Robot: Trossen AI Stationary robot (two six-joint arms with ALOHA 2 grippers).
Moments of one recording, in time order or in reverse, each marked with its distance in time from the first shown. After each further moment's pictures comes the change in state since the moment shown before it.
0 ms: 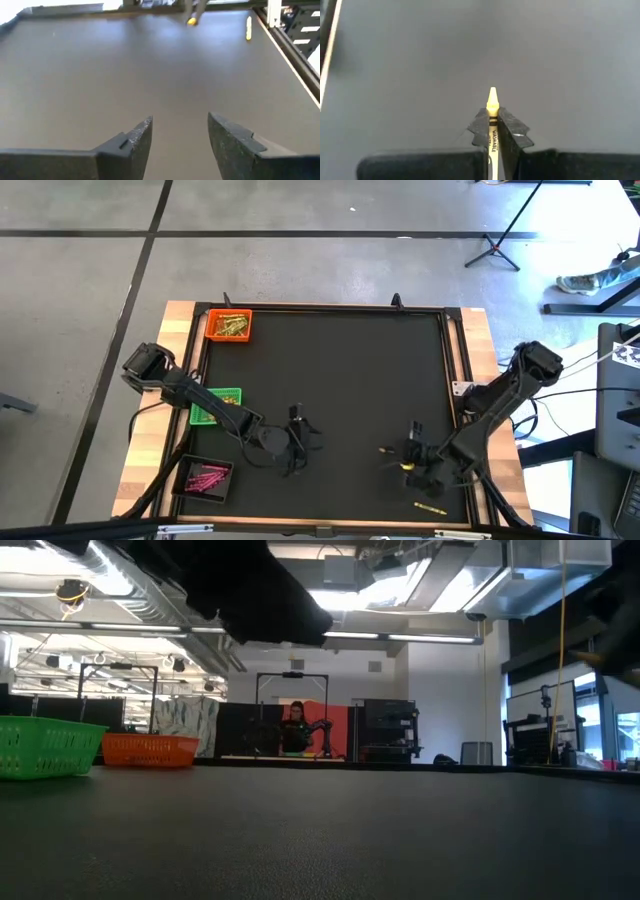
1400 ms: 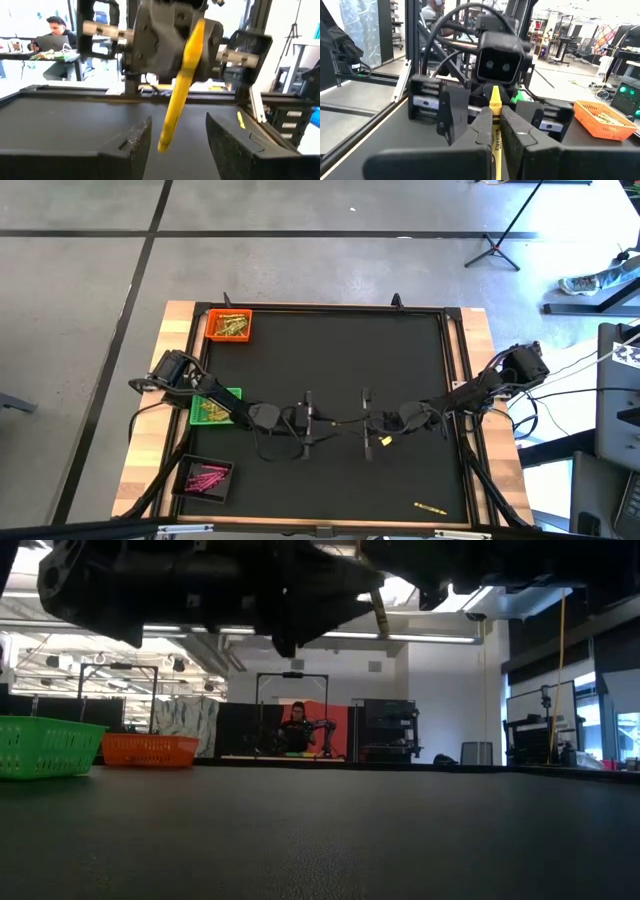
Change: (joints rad) left arm 0.130 0.211 -0.163 0.952 0.132 0.185; right arm -0.469 0.133 -0.244 1.512 -0.321 -1.024
